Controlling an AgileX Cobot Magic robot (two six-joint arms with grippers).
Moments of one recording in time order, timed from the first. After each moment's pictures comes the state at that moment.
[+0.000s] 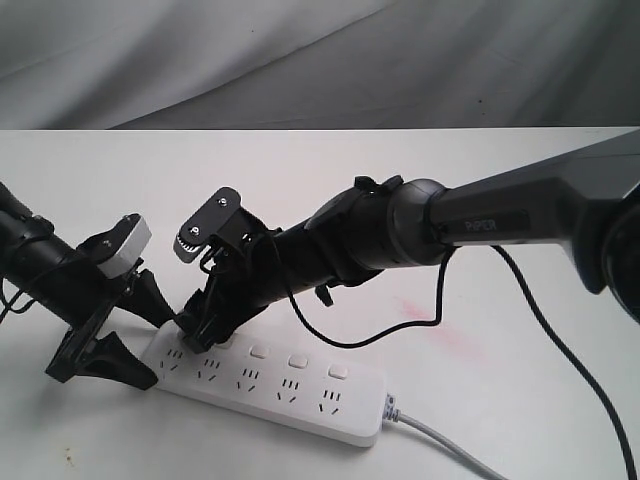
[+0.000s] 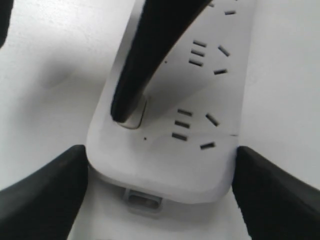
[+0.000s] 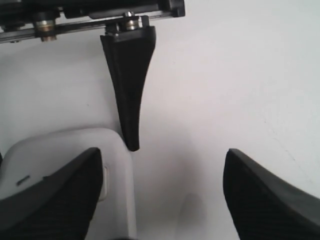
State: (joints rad) left arm 0.16 2.11 -1.09 -0.80 1.09 2.11; right arm 0.73 2.22 -1.38 1.40 0.38 -1.64
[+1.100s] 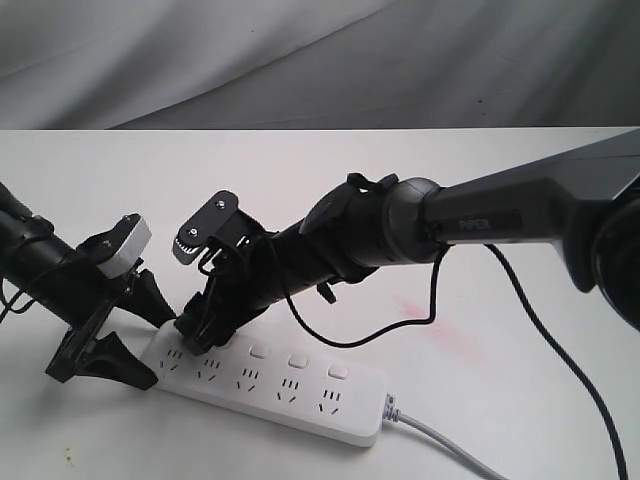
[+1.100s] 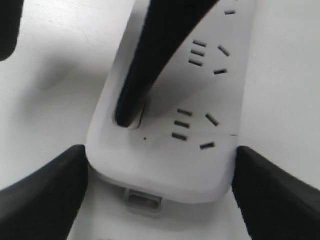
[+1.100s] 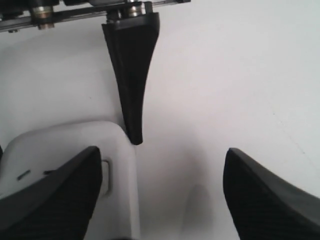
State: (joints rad) left arm 0.16 2.11 -1.09 -0.80 1.09 2.11; right arm 0.73 2.24 -1.40 1.22 0.39 -1.46
